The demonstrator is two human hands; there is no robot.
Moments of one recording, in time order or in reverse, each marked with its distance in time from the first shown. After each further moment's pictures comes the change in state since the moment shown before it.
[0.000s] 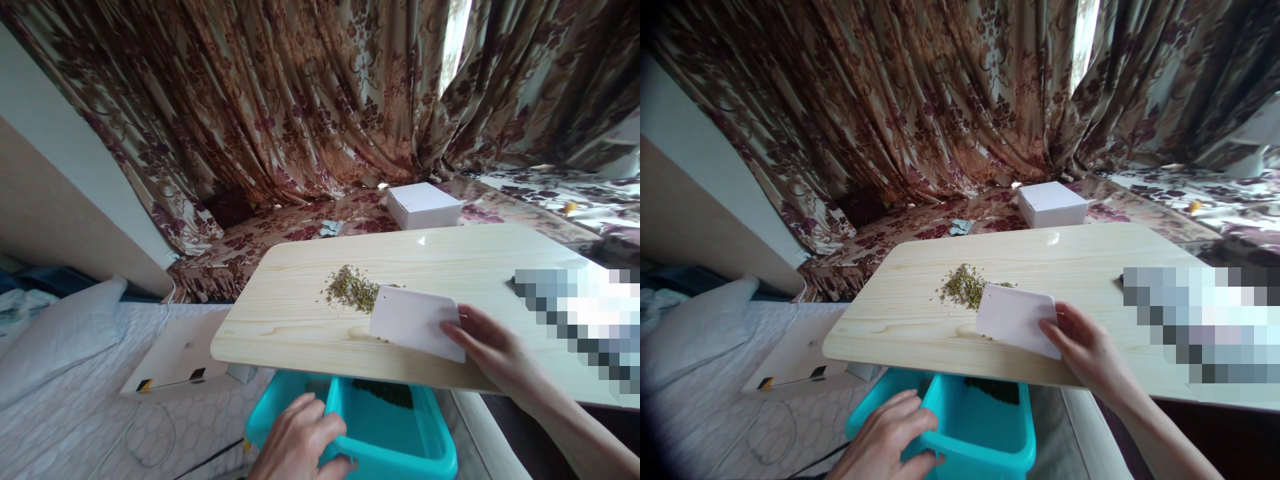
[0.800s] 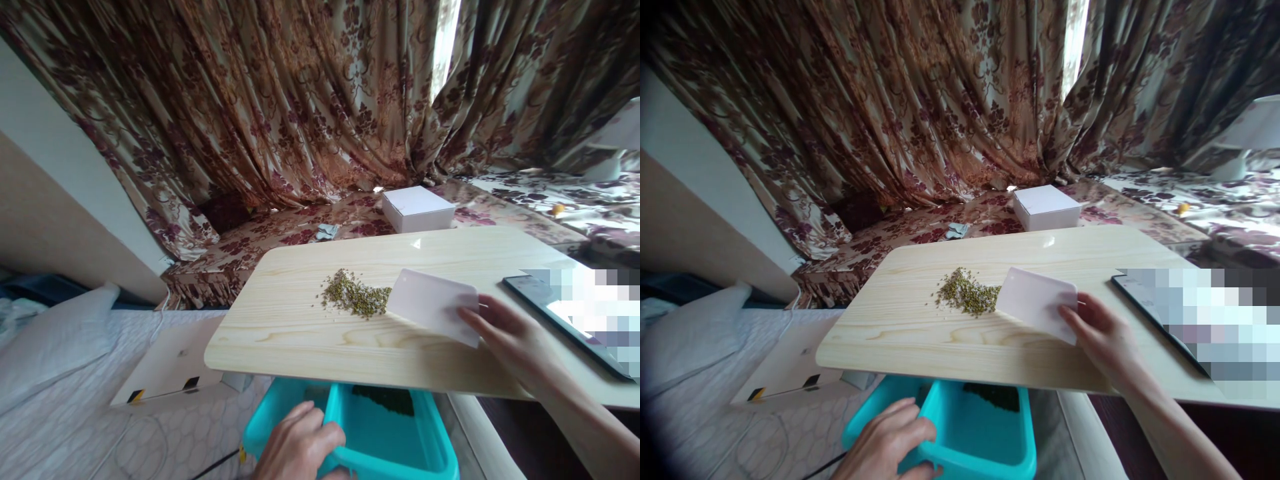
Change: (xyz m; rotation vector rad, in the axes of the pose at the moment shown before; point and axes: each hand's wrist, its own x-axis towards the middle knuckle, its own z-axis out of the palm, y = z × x) left_hand 0.004 -0.012 0.036 0.020 0.190 0.067; right_hand 0.008 -0.028 -0.019 0.029 0.224 0.125
